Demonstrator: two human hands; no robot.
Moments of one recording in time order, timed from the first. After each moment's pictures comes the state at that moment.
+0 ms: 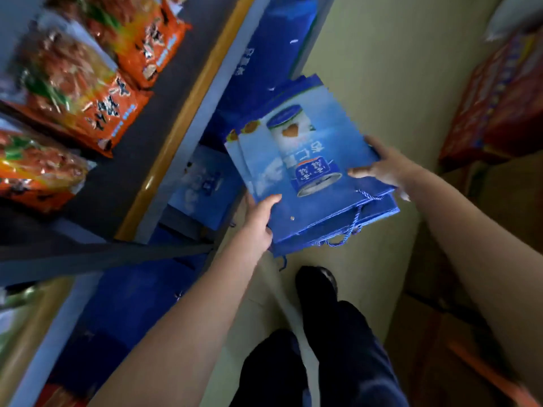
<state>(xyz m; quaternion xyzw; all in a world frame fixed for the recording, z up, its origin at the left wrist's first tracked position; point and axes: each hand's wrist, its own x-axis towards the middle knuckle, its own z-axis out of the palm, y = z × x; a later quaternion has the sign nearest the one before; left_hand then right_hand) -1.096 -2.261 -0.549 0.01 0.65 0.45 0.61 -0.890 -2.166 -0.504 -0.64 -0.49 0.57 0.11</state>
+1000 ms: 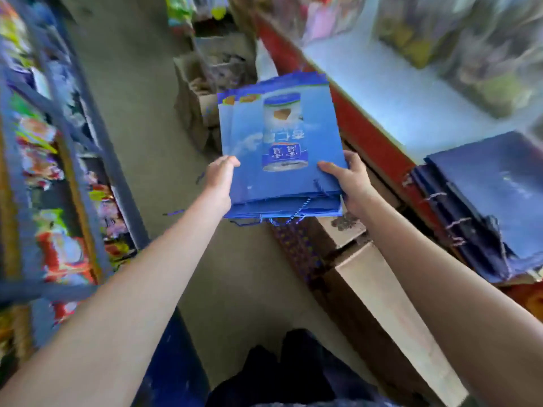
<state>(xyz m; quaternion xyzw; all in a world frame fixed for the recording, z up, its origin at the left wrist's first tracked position) -0.671 -1.727 -0.077 0.51 0.53 0.21 0.64 -0.541 -1.891 -0.086 -0.68 -0.02 0.30 0.67</state>
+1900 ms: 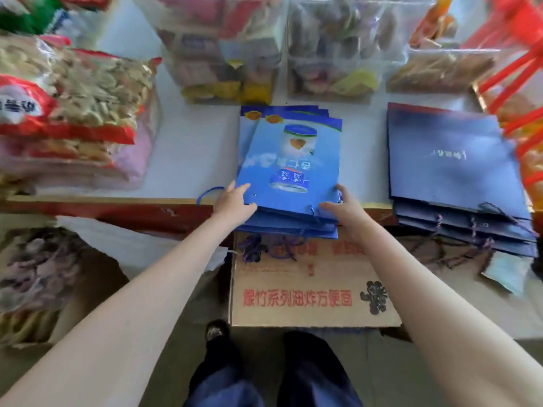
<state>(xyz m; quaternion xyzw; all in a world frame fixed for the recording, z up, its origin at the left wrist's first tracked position) -0.198 -1.589 -0.155 0.94 -0.07 -0.24 0.24 -0.270 -1.813 -0.175 -0.76 0.33 0.11 0.55</state>
